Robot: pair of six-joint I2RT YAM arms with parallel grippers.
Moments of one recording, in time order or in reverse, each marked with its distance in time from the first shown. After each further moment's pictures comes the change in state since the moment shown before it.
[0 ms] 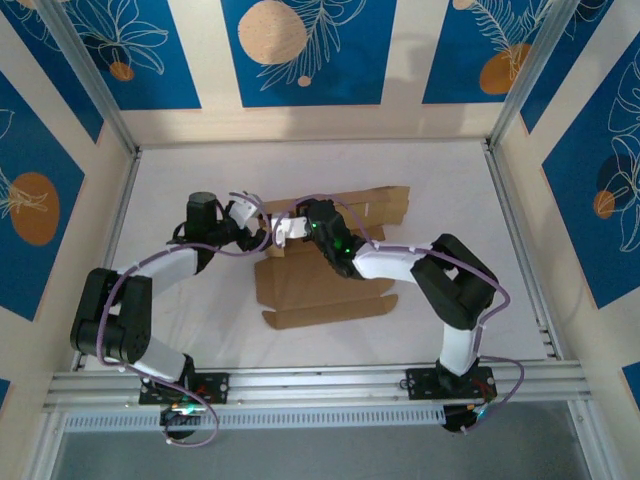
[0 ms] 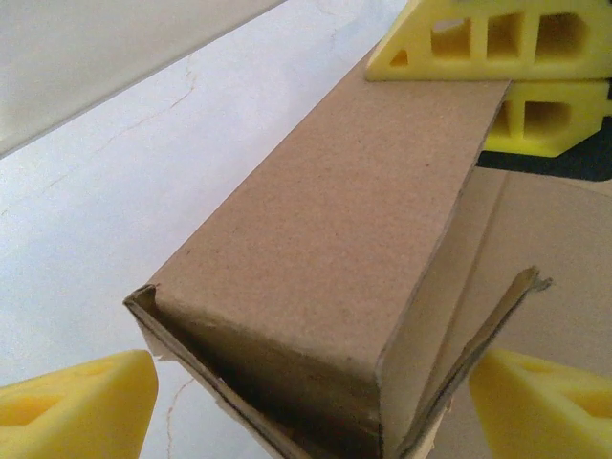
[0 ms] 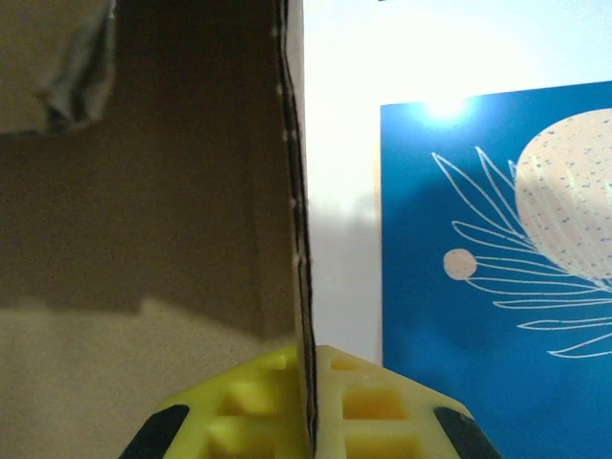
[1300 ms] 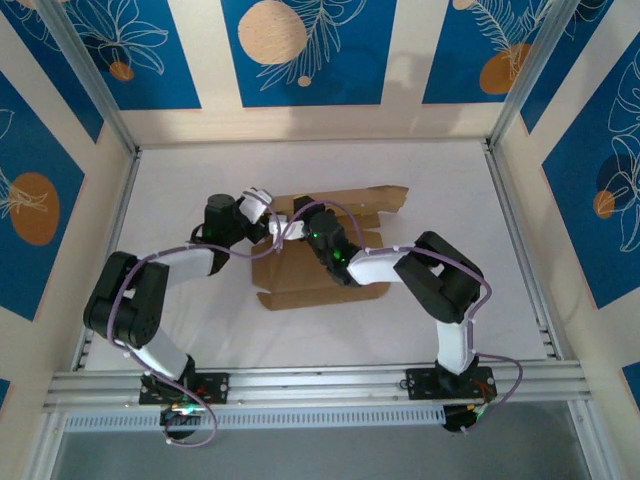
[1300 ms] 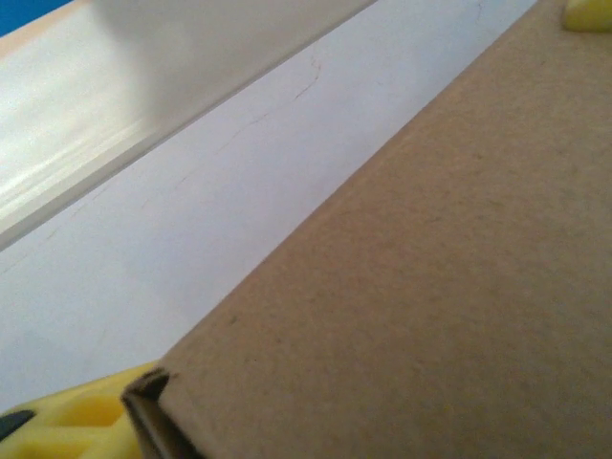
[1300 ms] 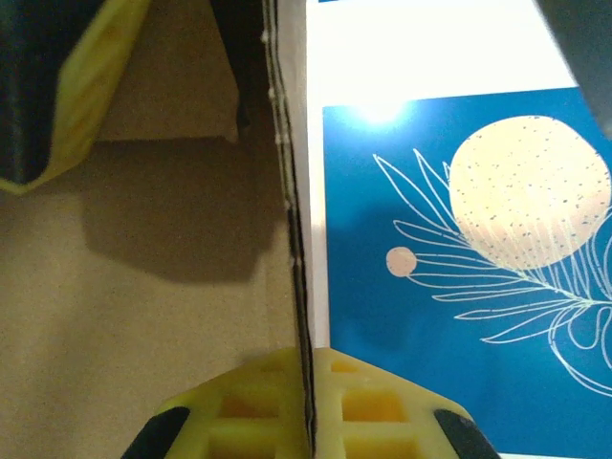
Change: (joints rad) left arm -0.114 0.112 0.002 0.212 -0.380 0.002; right arm 0.016 0.080 -0.030 0.252 0.055 -0.082
